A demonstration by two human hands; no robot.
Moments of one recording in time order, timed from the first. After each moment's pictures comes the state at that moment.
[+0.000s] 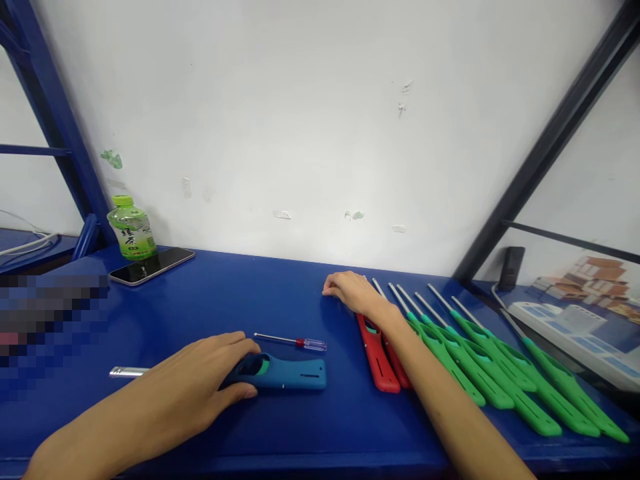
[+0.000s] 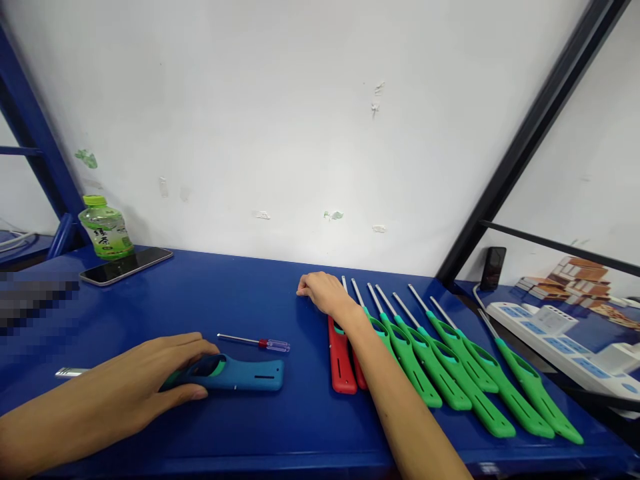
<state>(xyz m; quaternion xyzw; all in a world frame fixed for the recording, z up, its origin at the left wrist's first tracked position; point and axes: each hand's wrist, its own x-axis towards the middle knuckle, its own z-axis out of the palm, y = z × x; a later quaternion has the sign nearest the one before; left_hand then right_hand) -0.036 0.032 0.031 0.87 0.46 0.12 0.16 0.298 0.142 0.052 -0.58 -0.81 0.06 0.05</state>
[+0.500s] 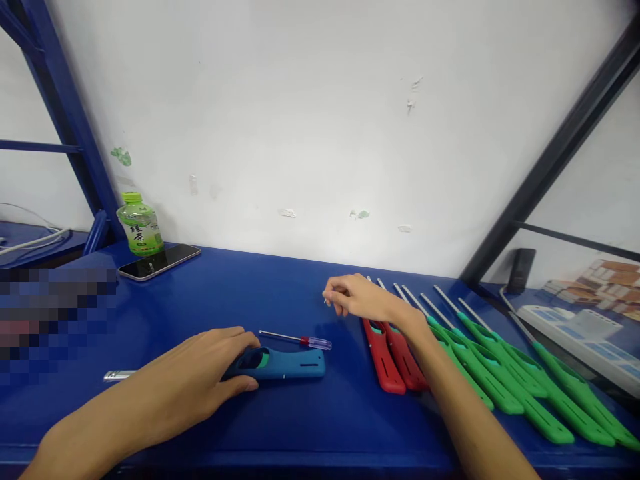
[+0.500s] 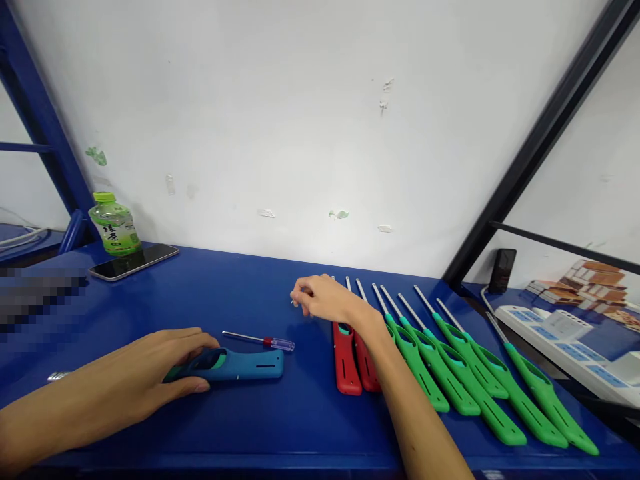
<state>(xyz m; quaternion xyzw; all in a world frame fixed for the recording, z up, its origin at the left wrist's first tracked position) -0.035 0.033 0.042 0.86 0.47 0.12 0.17 0.291 0.104 0.081 -0.50 -0.83 0.24 0.10</state>
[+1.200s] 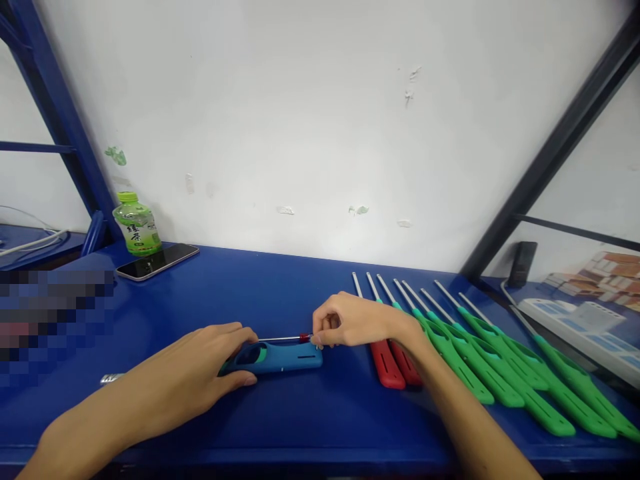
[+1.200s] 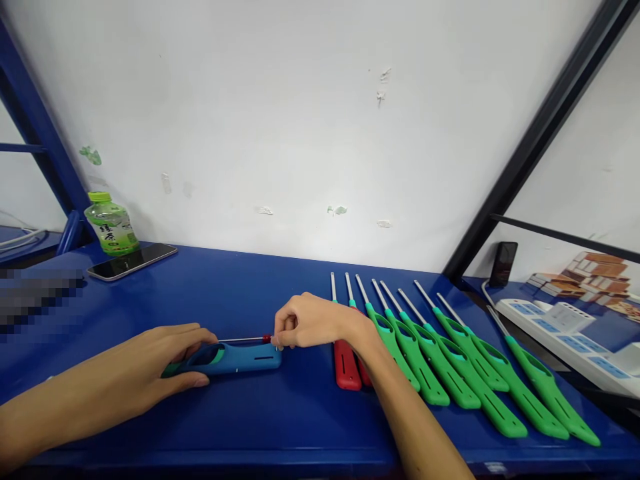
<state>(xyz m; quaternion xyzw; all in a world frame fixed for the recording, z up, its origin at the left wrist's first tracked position) -0.038 0.038 0.043 0.85 0.48 0.07 0.20 0.271 0.077 0.083 -0.41 -0.84 0.35 0.05</state>
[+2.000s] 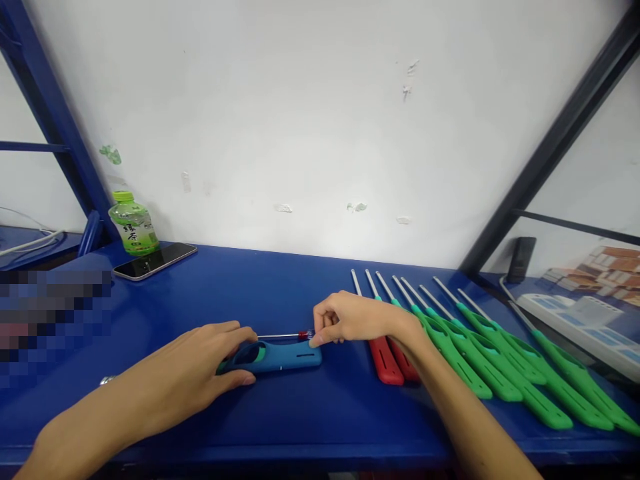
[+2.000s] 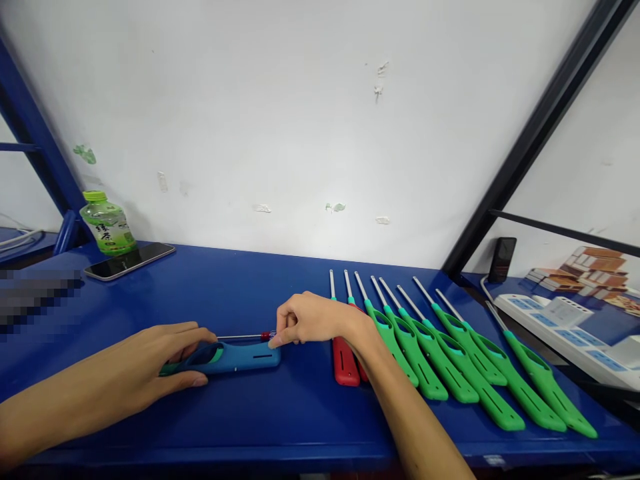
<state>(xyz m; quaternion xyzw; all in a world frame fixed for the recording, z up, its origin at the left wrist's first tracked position) -0.035 0.037 0.048 0.86 0.48 0.06 0.18 0.273 0.080 0.082 -0.44 -0.81 0.38 0.03</state>
